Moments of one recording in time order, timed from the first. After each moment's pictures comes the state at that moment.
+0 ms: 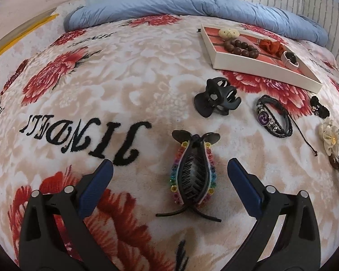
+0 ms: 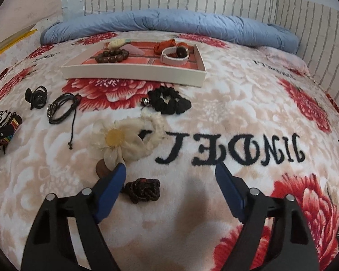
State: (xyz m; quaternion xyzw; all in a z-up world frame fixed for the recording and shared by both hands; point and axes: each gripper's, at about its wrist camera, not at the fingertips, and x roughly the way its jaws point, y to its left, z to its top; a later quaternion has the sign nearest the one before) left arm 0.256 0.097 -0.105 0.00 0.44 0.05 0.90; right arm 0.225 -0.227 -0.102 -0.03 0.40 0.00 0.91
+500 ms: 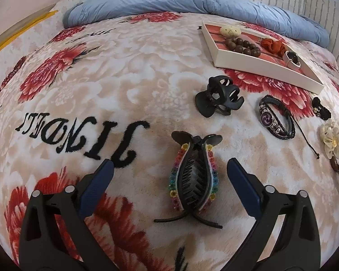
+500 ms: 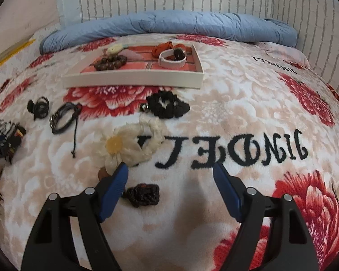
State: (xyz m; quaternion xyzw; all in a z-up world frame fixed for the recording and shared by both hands) left arm 0.264 0.097 -0.109 -0.01 0.45 0.04 0.89; right arm 0.229 -0.235 -0.096 0.00 0.39 0.01 0.92
